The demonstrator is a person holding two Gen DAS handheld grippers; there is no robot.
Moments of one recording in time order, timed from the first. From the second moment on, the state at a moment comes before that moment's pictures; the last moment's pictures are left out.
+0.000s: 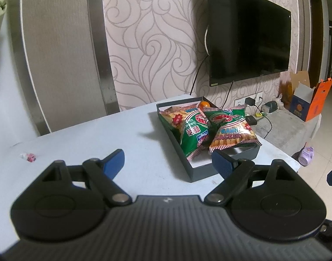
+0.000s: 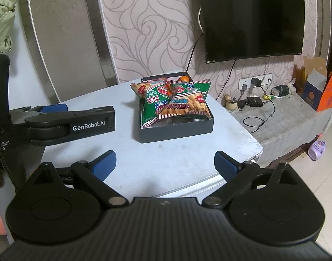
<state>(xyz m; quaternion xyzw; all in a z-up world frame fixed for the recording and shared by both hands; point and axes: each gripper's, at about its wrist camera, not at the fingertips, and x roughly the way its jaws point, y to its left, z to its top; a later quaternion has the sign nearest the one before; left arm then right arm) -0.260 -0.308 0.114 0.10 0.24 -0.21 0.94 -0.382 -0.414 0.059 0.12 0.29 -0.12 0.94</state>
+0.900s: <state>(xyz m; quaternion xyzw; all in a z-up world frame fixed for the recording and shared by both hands) -0.257 -0.311 0.110 0.10 0.24 -0.21 0.94 -0.378 -0.416 0.056 0.12 0.29 -0.11 0.94</state>
